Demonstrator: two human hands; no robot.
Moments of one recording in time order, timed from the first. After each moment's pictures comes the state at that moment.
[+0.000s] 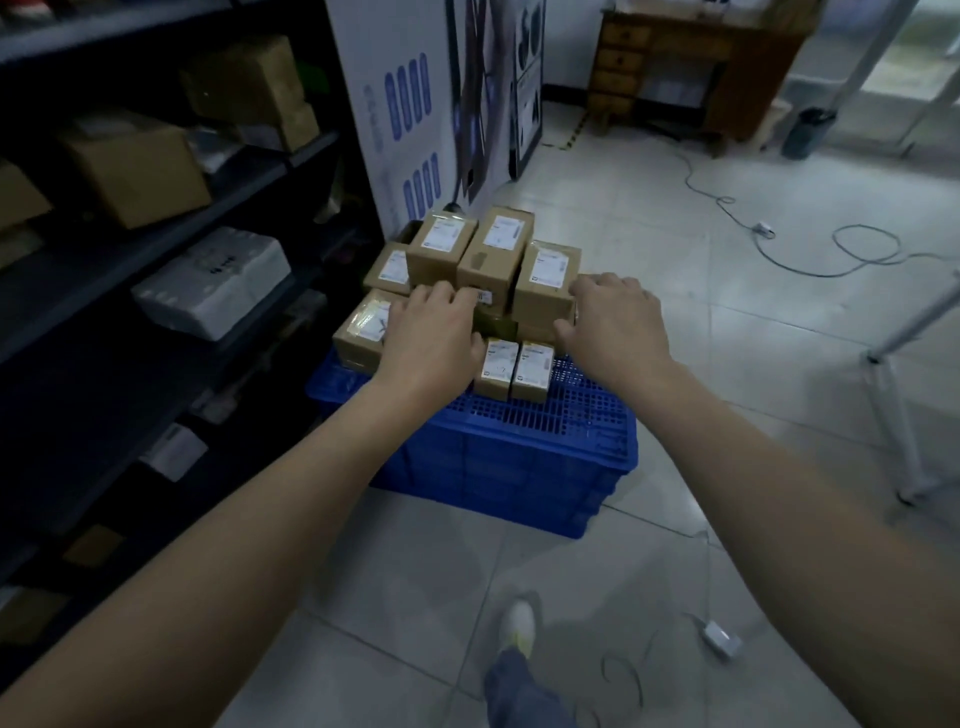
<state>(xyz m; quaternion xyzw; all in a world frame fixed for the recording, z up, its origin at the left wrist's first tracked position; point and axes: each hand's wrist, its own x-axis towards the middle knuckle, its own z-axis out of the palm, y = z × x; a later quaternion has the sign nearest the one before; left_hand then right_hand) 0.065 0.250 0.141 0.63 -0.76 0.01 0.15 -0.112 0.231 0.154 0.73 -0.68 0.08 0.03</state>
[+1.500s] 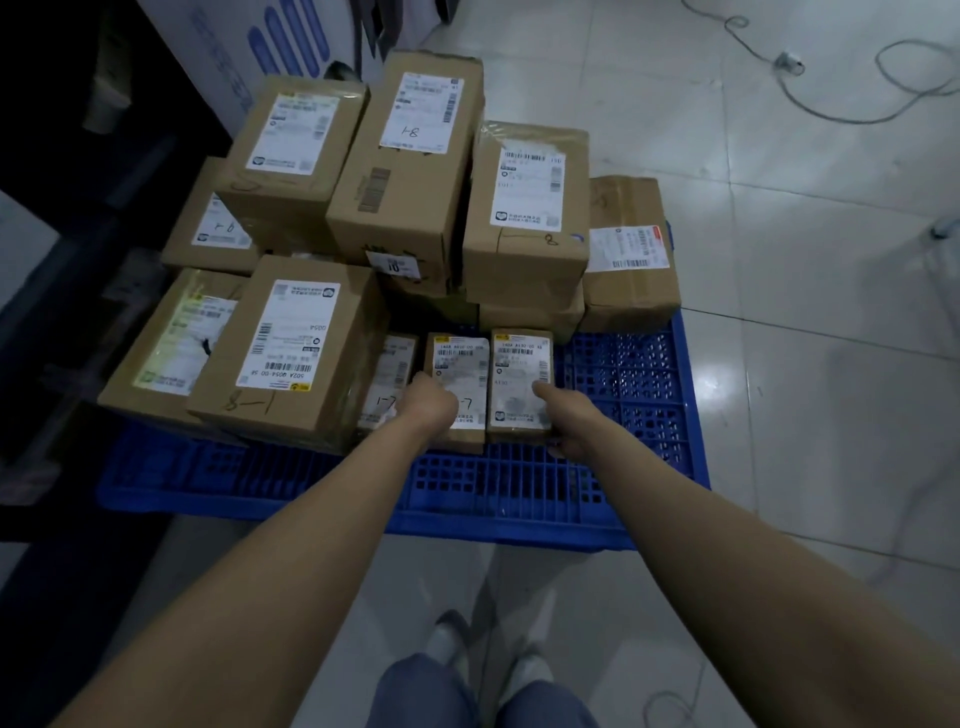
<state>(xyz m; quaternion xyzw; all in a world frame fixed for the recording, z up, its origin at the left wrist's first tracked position) -0.011 -0.104 -0.251 0.76 -0.48 -0.45 0.05 -0.178 -0.079 -0.268 0.15 -0.73 0.22 -0.63</state>
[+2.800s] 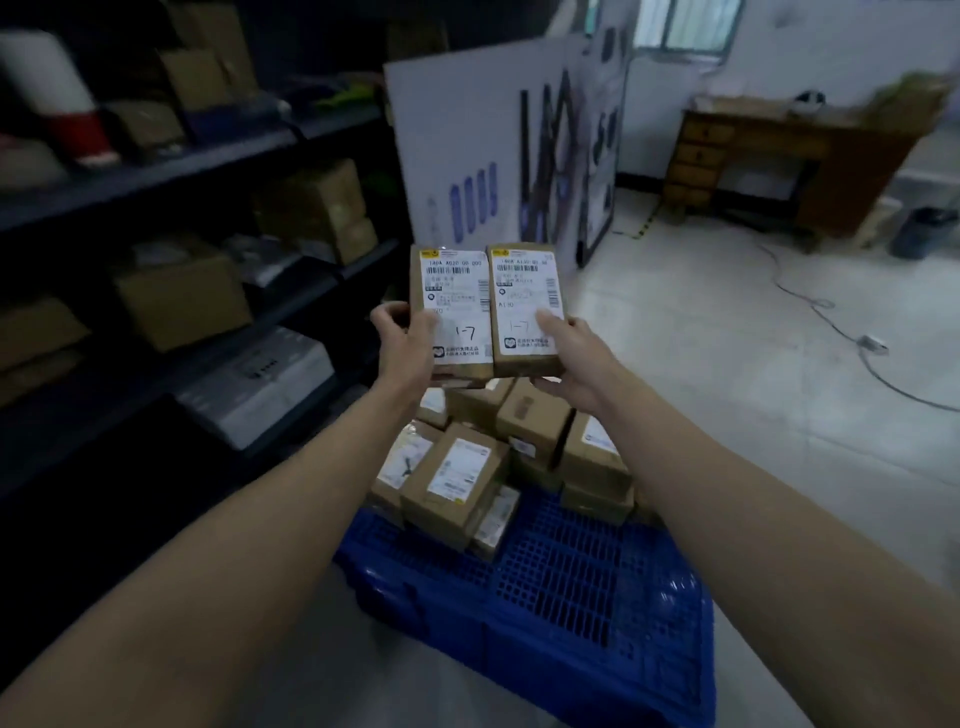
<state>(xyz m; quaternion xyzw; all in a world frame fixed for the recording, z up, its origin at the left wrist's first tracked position) 0.112 -0.049 0.156 0.60 -0.34 -0.37 0.62 -0.063 -0.101 0.152 0.40 -0.52 0.40 -0.64</state>
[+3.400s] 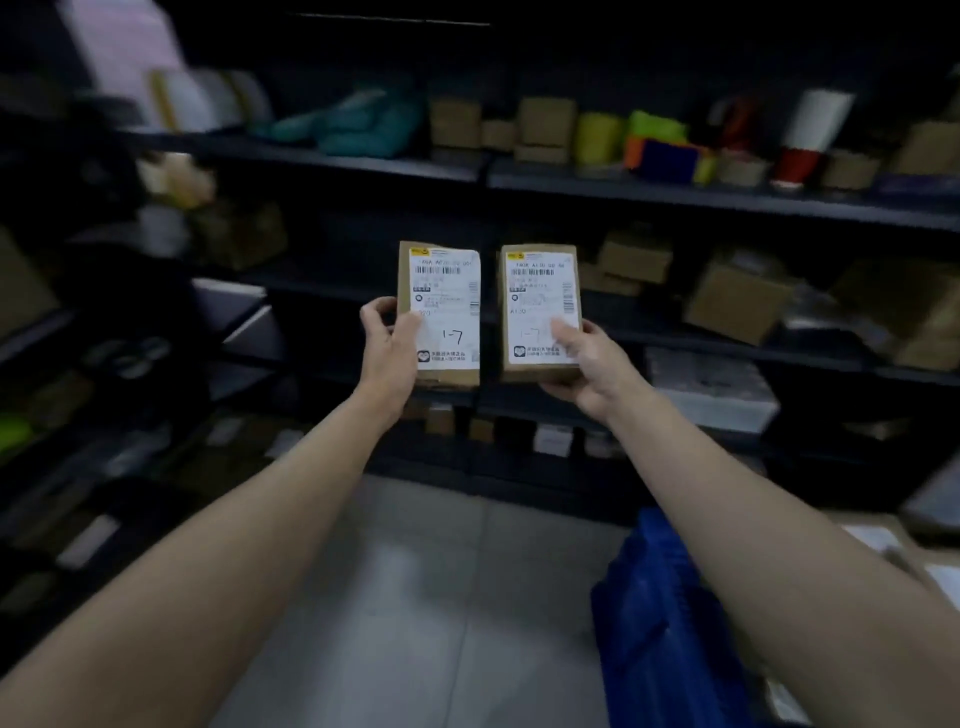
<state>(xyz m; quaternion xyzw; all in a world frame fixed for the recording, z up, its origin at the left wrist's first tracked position) 0.247 0.406 0.184 0.66 0.00 0.07 0.75 0.232 0.190 0.181 0.59 -0.17 0.00 -0.79</state>
